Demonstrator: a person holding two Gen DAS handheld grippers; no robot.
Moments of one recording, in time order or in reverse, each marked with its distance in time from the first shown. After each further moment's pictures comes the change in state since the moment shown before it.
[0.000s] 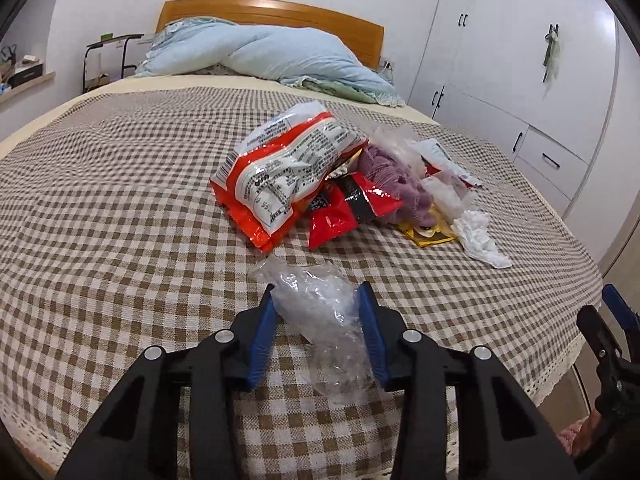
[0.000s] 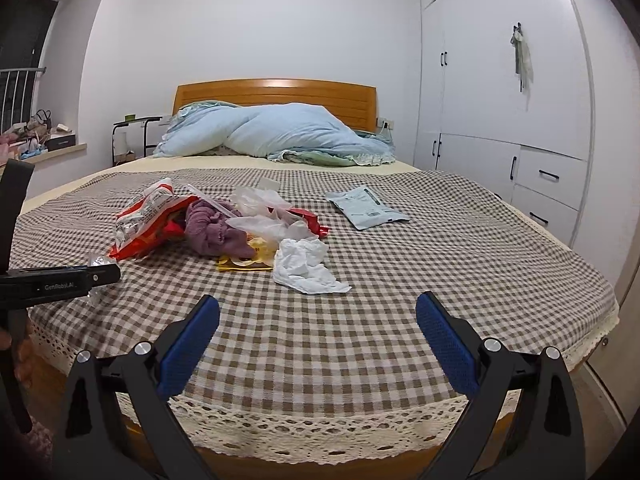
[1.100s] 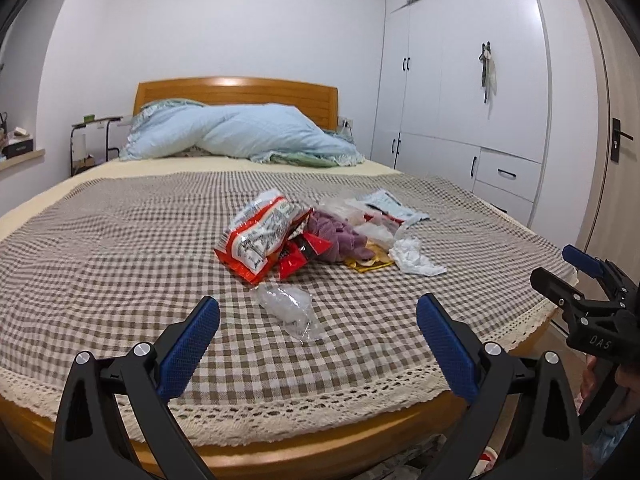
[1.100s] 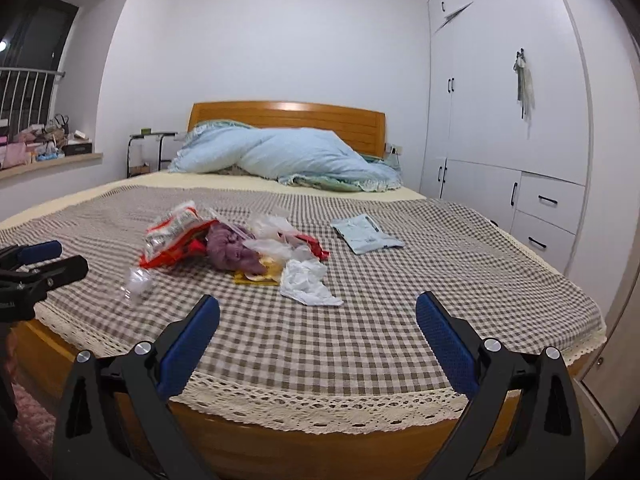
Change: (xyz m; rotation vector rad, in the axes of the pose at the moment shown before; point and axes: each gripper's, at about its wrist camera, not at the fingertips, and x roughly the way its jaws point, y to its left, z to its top) left arm -0.098 -0.025 -0.028 0.164 -0.246 -0.055; right arm -0.050 -0.007 0.002 -0.045 -0.075 0.027
